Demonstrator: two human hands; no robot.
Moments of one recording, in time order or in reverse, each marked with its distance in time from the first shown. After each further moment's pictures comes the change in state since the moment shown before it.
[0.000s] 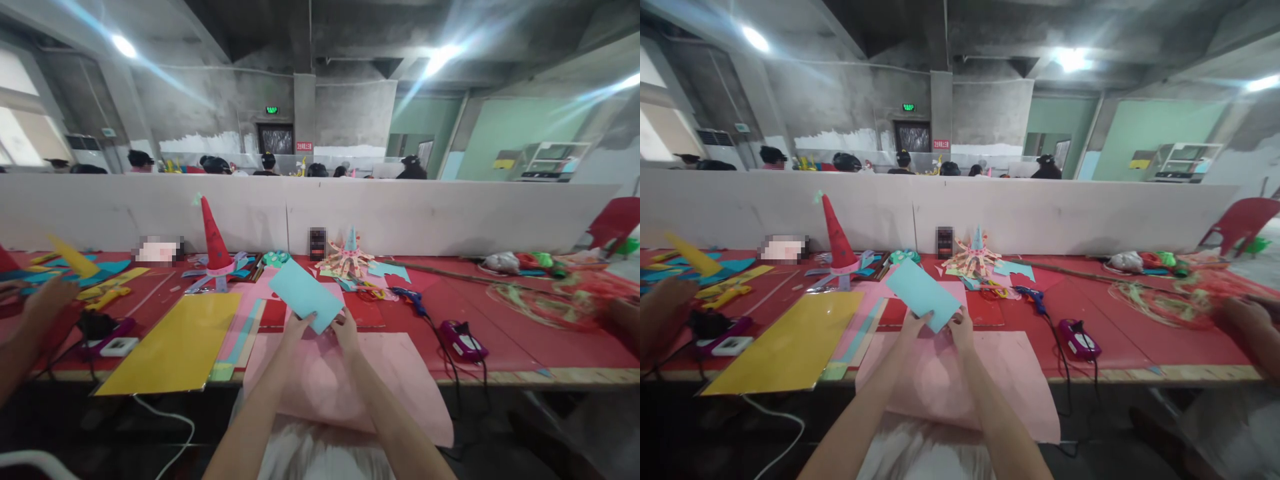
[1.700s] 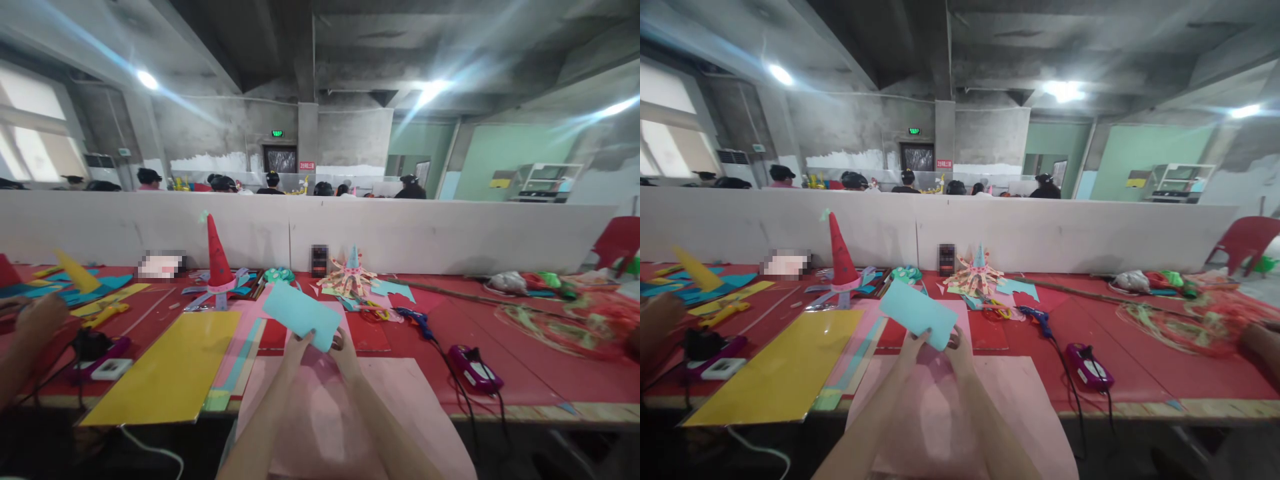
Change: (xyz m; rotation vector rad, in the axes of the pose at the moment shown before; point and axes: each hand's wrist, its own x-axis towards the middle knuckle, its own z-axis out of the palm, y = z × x) left_hand 0.014 -0.019 -0.006 -0.153 0.014 0.008; right_hand 0.009 0.021 0.005 0.146 -0.152 -0.008
